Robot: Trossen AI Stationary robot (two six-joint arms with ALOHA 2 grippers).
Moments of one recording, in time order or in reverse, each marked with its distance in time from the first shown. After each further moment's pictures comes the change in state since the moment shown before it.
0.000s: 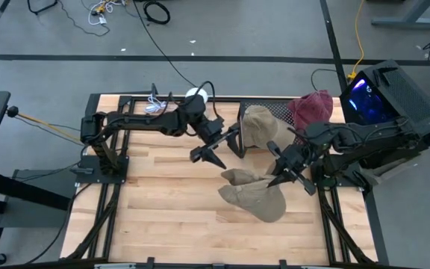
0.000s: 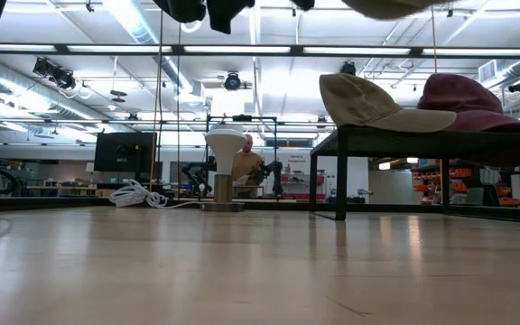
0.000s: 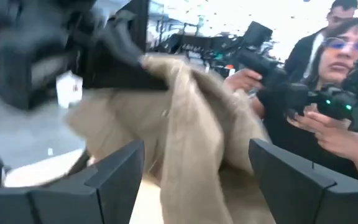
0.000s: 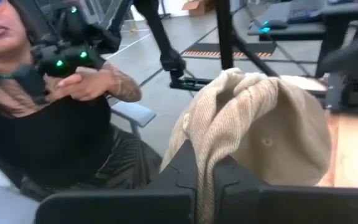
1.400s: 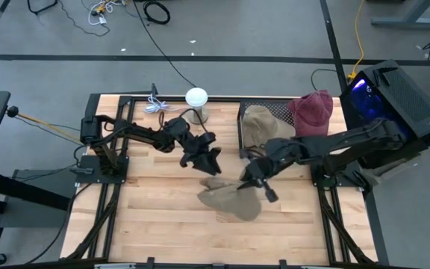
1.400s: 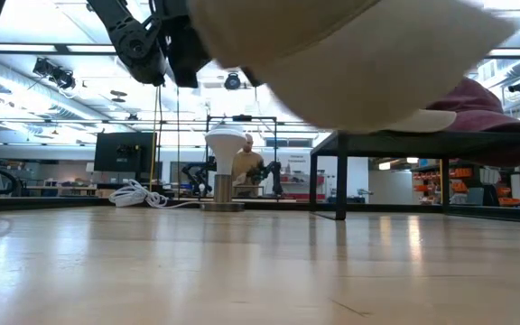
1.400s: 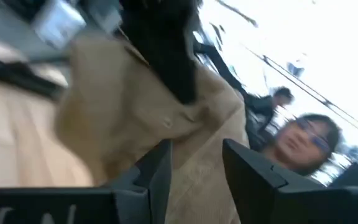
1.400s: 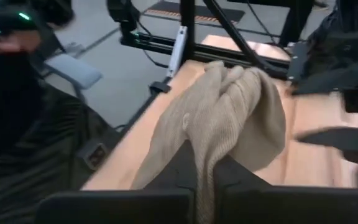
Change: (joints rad) left arm -0.025 0.000 -0.489 0.626 -0.087 -0.779; right arm 0.000 0.281 -0.001 0.105 0.144 -0.165
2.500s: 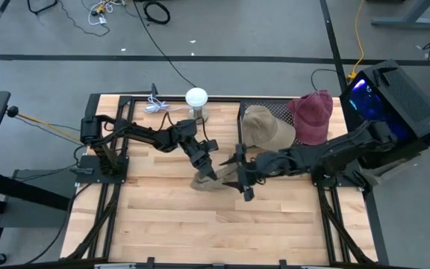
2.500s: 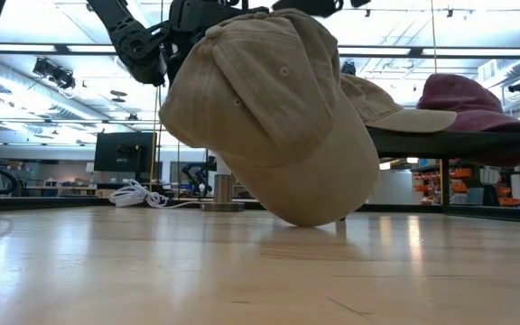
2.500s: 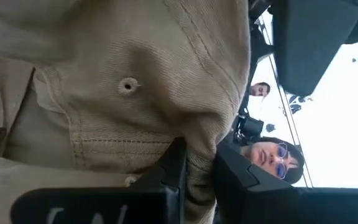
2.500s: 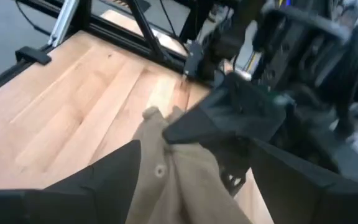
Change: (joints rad) left arm 0.011 0.000 0.001 -0.344 0.072 -0.281; right arm 0.055 0.125 -0.075 0.235 0.497 -0.240
